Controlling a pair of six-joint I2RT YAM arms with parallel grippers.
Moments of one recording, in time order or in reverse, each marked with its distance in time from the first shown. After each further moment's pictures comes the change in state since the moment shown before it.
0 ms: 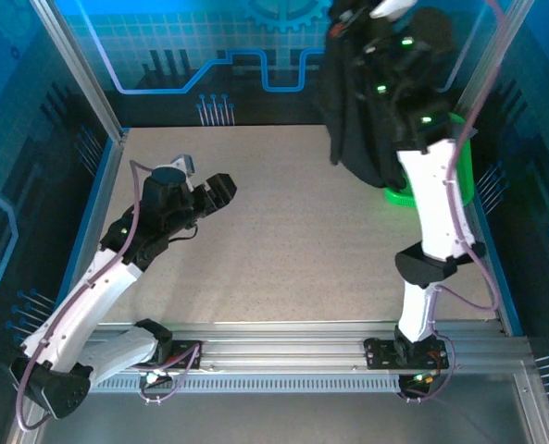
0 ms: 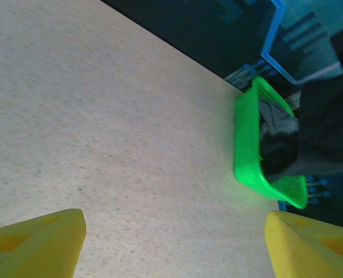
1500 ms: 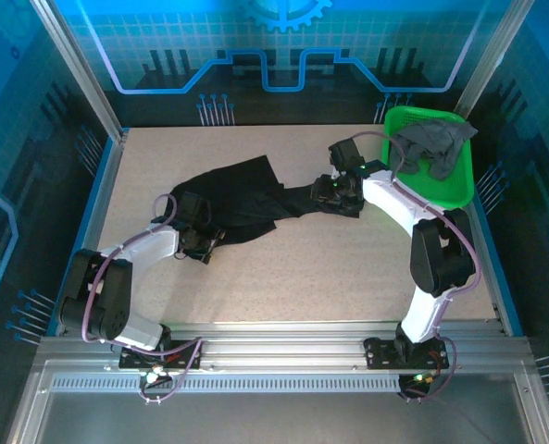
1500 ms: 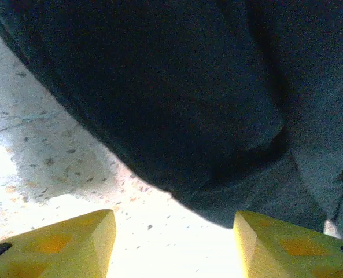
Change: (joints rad) left arm 0.208 0.473 -0.334 0.156 0.174 -0.520; right arm -0.161 -0.152 -1.309 -0.234 -0.154 0.077
